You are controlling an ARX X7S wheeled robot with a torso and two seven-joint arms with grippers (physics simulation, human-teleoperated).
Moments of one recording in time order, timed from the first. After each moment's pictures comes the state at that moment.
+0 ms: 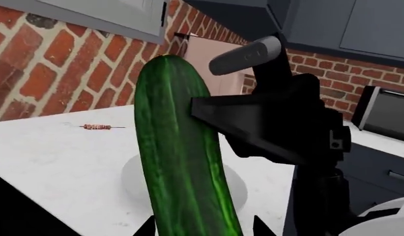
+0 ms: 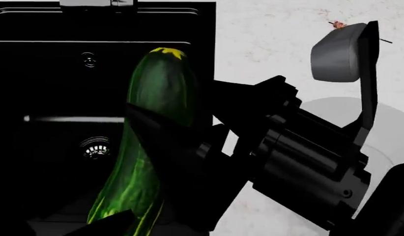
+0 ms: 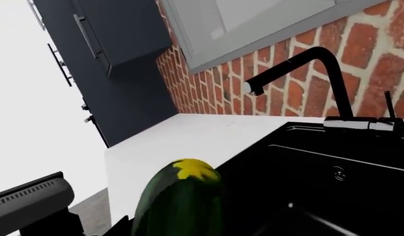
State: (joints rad) left arm -0.64 -0.34 -0.31 0.76 -1.56 -1.36 0.02; right arm 0.91 0.41 0.24 -0.35 1.75 1.34 0.14
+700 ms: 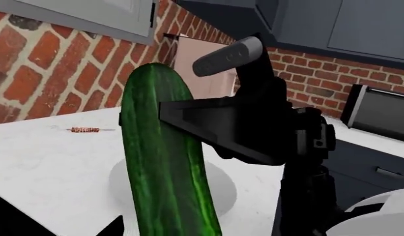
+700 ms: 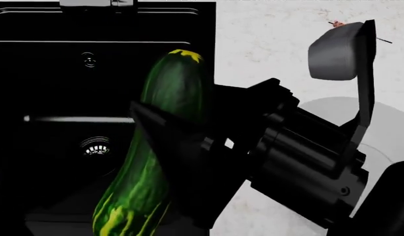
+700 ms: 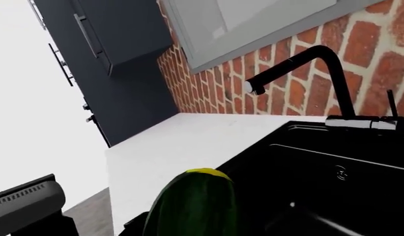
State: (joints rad) left arm -0.64 -0.36 -0.27 0.77 -1.59 -1.32 0.01; right arm 0.92 0.43 0.20 -0.34 1.75 1.30 0.13
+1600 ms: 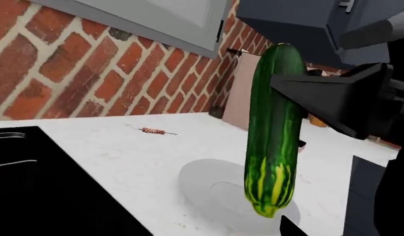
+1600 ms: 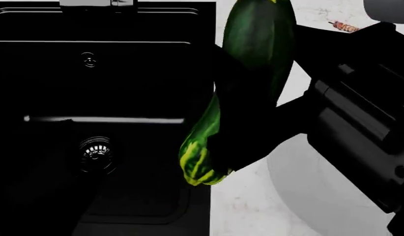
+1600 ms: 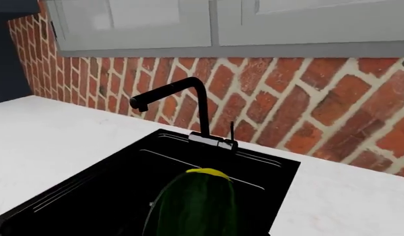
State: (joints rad) left arm -0.59 -0.40 -0.32 0.70 -1.44 -1.24 0.02; right arm 1.18 0.71 0.02 -0.46 1.98 1.24 0.73
